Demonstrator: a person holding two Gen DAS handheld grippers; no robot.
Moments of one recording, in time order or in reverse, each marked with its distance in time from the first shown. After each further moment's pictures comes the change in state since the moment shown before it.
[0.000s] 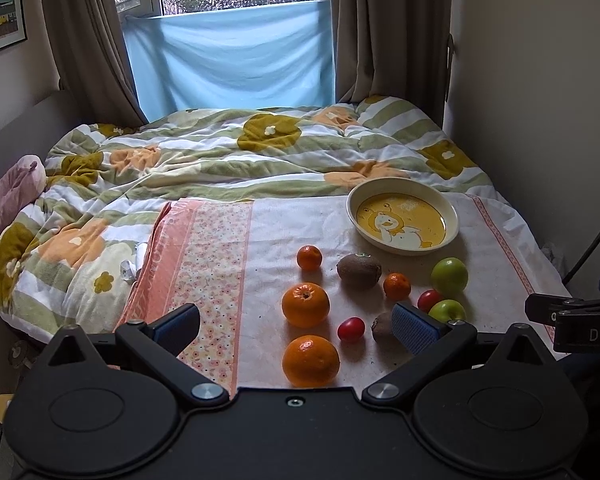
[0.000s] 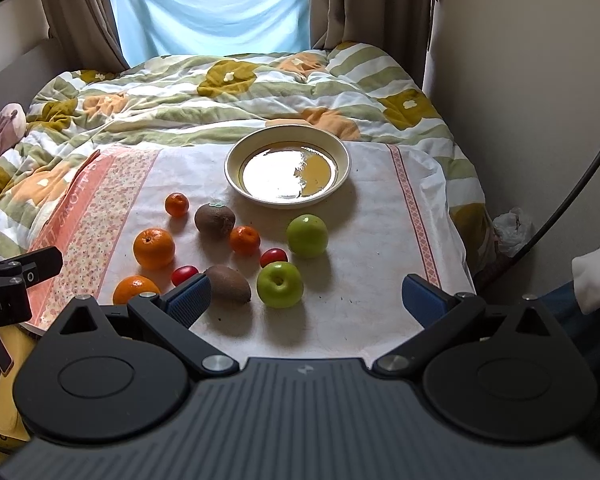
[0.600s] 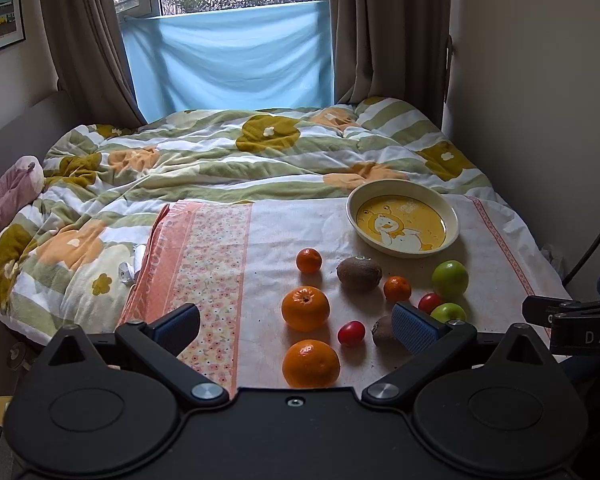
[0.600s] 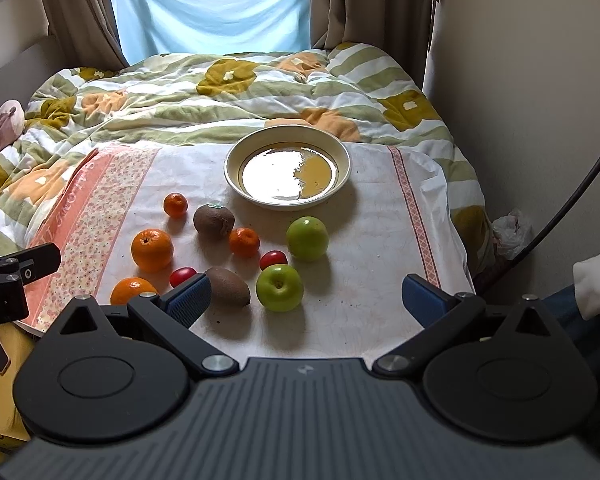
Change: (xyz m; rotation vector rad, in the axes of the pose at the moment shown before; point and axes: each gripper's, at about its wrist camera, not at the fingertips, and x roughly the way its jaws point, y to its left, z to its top) left arm 0.002 0.001 0.002 0.001 -0.002 -0.004; right arm 0.004 -0.005 0.005 -0.010 0.005 -0.001
